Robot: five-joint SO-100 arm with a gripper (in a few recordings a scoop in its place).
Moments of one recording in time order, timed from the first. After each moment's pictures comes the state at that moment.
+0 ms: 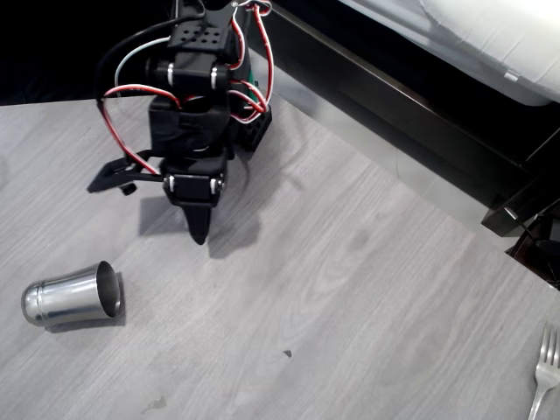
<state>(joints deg) 7.4 188.0 173.9 67.6 -6.3</state>
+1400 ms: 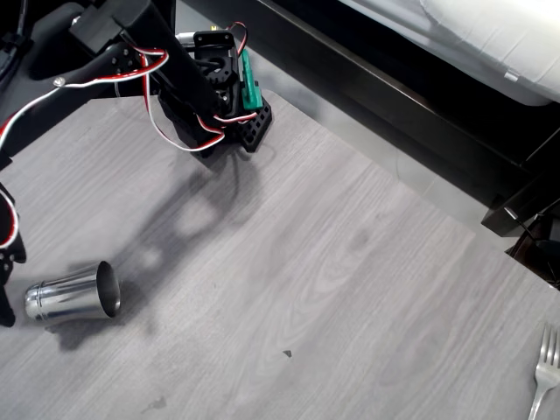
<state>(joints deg) 43.9 73.3 71.7 85.5 -46.7</state>
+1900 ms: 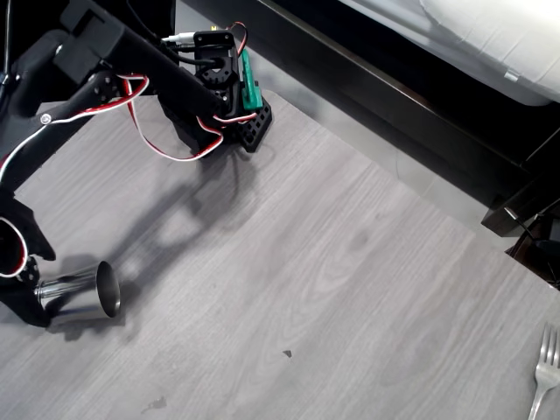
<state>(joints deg) 43.2 65.0 71.7 85.3 -47.6</state>
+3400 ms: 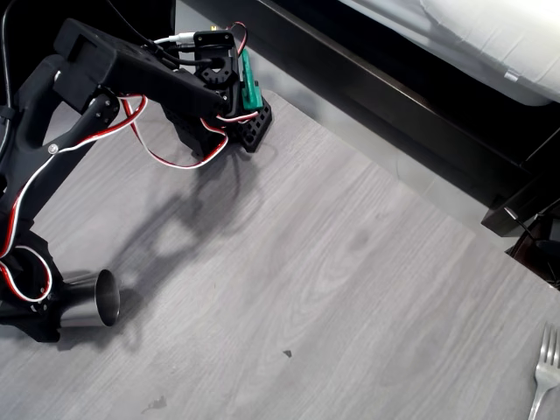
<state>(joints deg) 39.1 58.4 71.7 76.7 -41.8</state>
